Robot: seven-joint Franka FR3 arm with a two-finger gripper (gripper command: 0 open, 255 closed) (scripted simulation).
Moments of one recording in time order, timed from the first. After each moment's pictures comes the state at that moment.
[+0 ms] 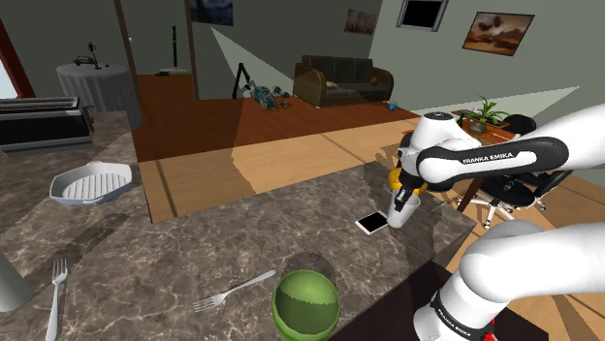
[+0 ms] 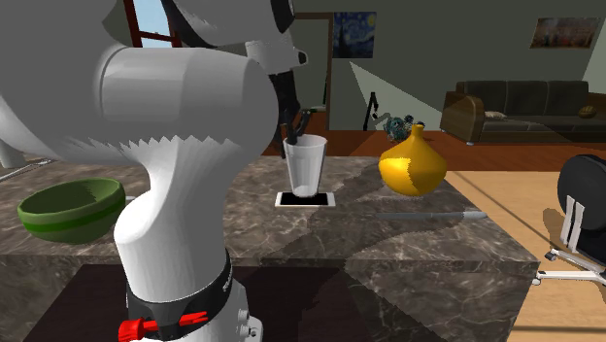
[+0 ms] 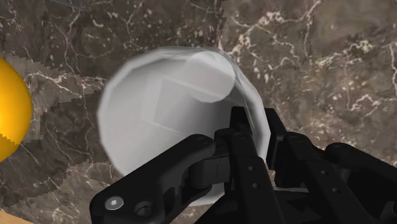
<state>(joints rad) -0.25 -0.74 -0.31 -2.93 -0.42 2.25 -0.25</state>
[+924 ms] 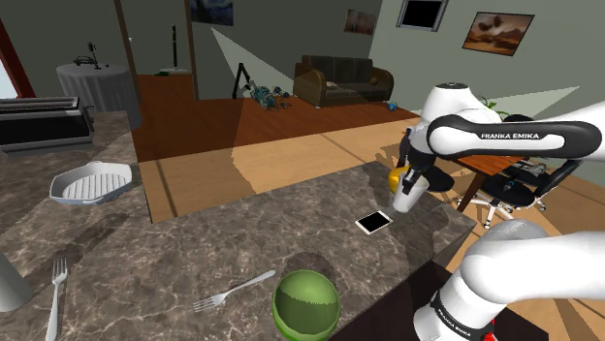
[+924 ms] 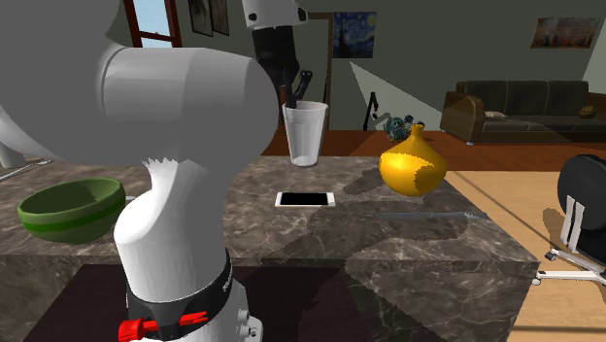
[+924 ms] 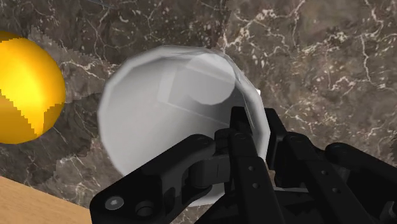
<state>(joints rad) -0.23 -0.85 -0.26 -2.80 -0.35 2.00 -0.29</state>
